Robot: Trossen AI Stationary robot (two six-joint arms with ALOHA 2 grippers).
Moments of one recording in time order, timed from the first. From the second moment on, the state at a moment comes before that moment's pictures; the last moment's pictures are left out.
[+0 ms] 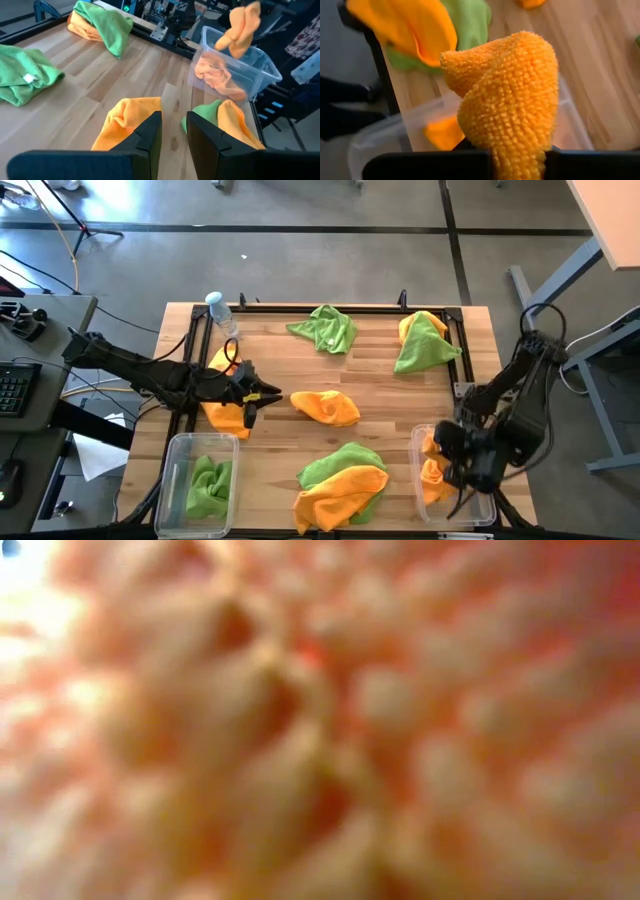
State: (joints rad) left arm -0.28 0.94 0.68 -0.14 -0.36 -0.49; right arm 0.98 1.32 1.35 -1.39 0.34 1.28
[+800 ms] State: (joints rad) left arm -0.27 0.94 0.69 -0.10 -0.36 -0.47; right arm 1.02 1.44 0.84 -0.79 0.23 1.30
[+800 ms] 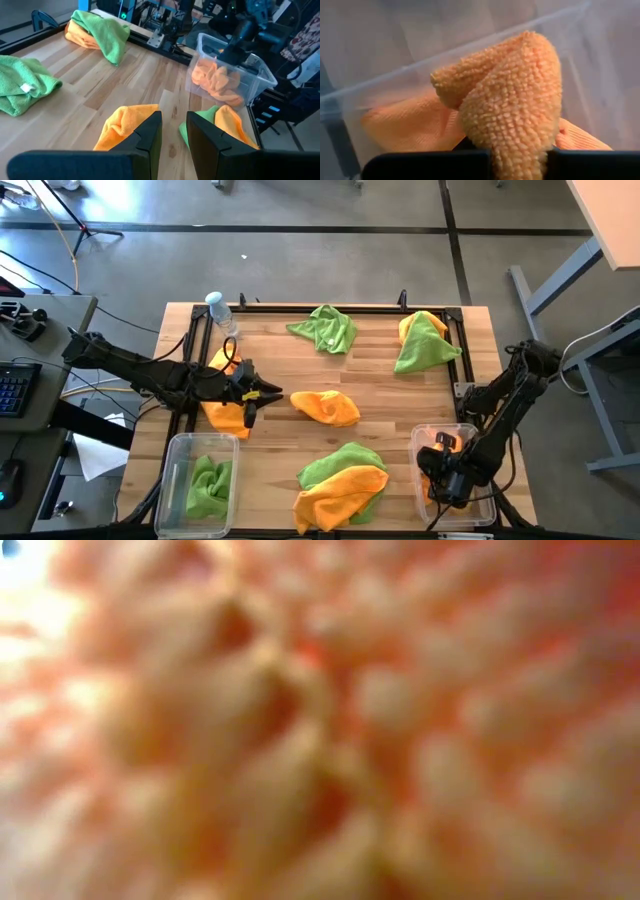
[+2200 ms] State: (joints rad) left arm -0.25 0.94 0.69 -0.08 -0.38 -0.46; right arm 1.04 1.43 0.87 -0.98 0.10 1.28
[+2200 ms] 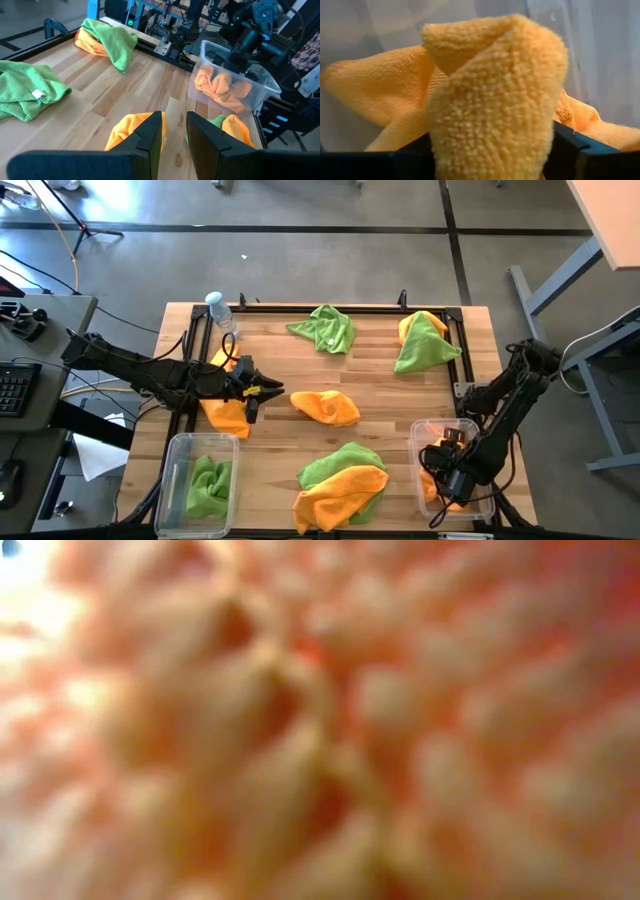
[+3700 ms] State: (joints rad) left arm -0.25 0.94 0.69 -0.08 -0.38 -0.39; right arm 1.03 1.36 1.16 -1.36 0.15 1.44
